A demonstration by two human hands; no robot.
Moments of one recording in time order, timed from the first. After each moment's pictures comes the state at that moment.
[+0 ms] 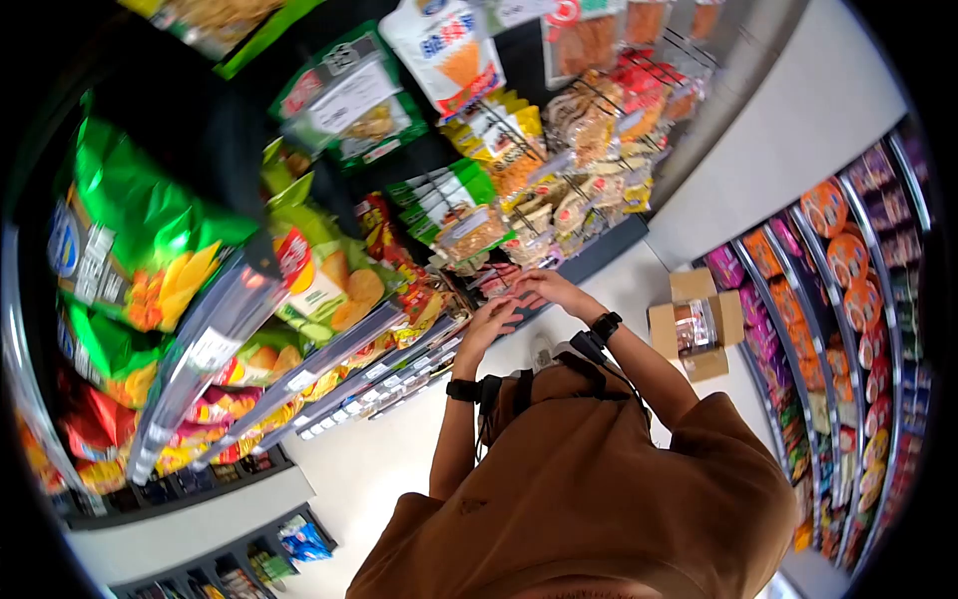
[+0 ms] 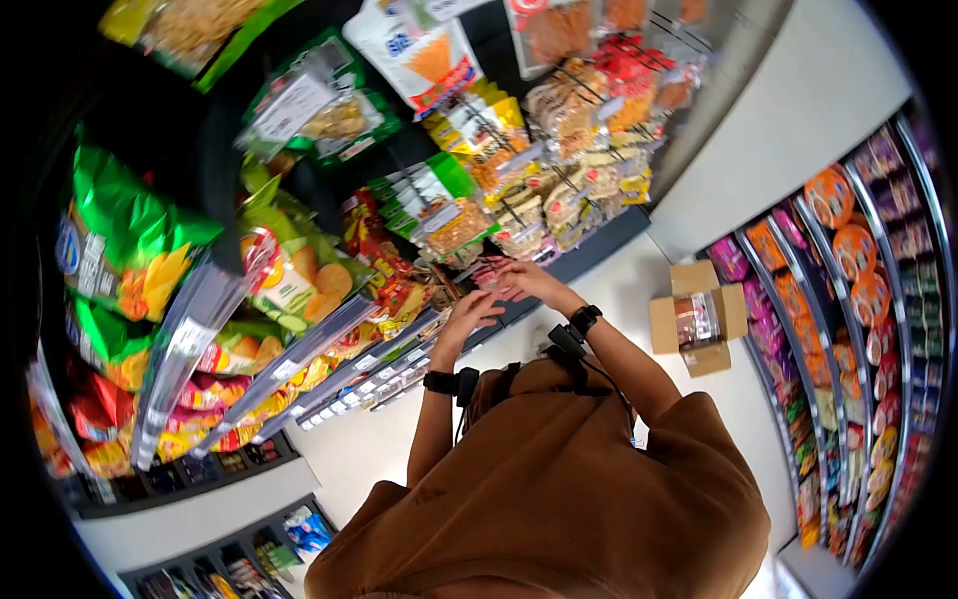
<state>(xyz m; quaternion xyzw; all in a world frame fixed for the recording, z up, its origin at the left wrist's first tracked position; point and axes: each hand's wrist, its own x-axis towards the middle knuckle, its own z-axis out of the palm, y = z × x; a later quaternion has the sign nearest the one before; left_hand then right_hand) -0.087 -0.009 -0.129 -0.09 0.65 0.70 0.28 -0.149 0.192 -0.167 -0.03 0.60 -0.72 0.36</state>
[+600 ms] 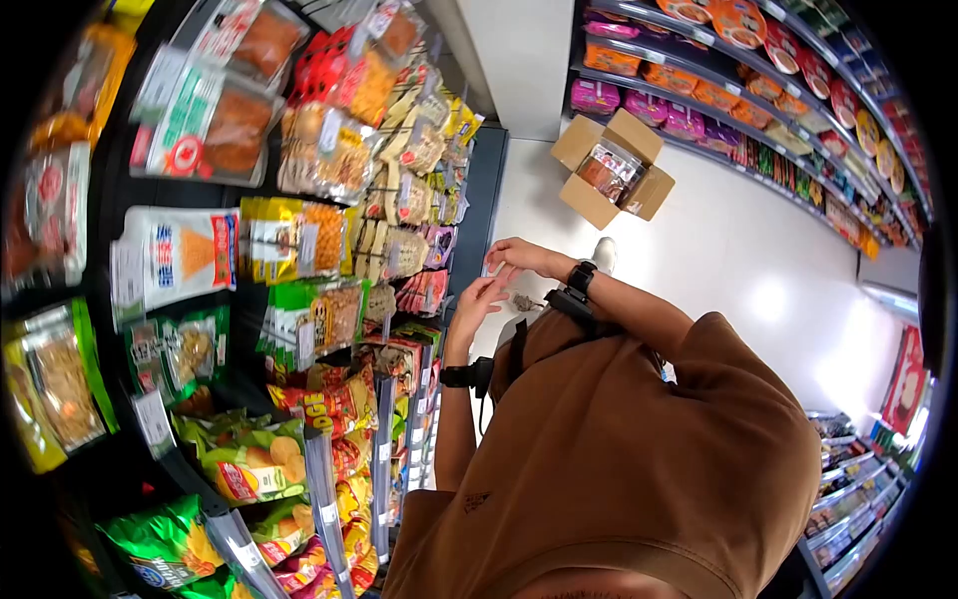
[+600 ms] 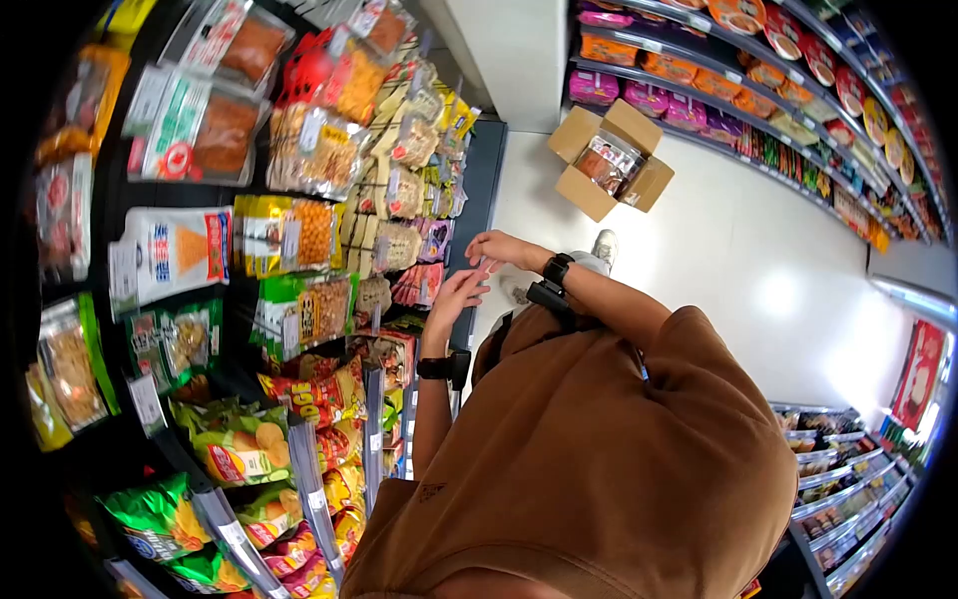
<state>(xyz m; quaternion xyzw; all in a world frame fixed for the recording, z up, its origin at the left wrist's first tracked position) -0.087 0.159 -0.161 0.09 0.68 0.50 0.54 -0.040 0.348 -0.211 0.18 0.54 -0.78 0.24</state>
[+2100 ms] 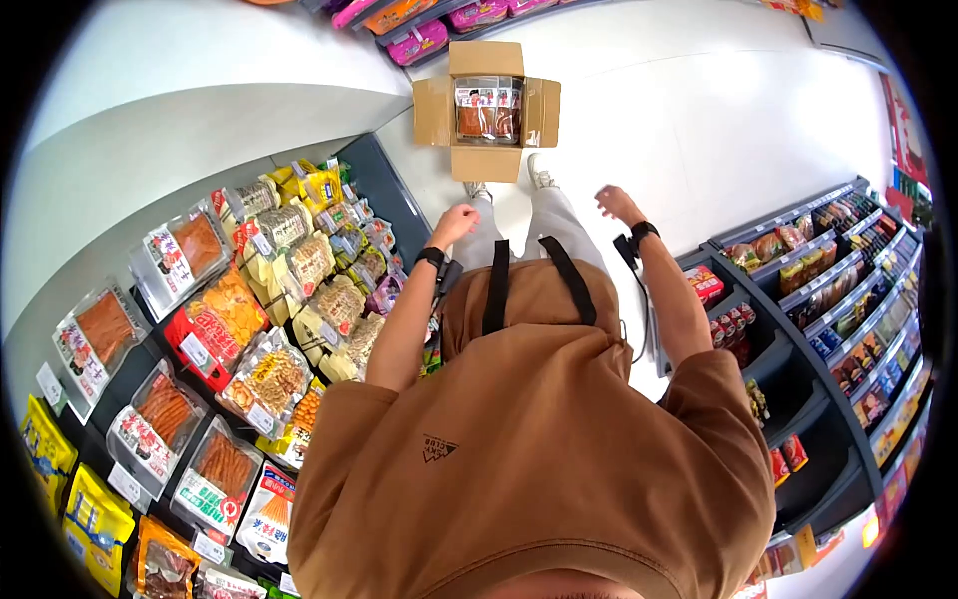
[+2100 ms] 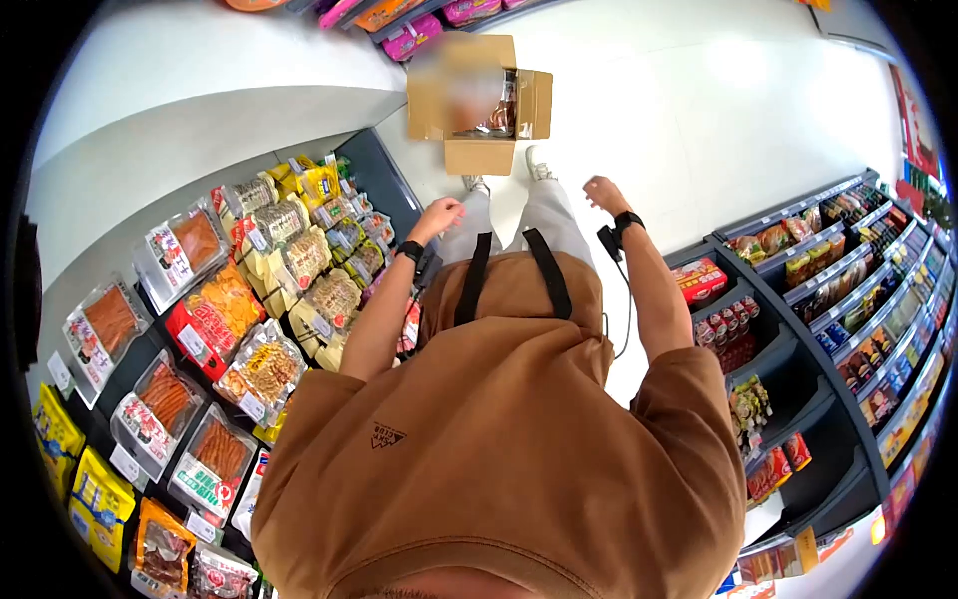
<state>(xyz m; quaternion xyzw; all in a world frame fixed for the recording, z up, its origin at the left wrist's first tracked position) -0.112 0.516 -0.363 0.37 0.65 0.04 0.66 0.299 0.588 -0.396 0.65 0.45 -0.60 0.11</state>
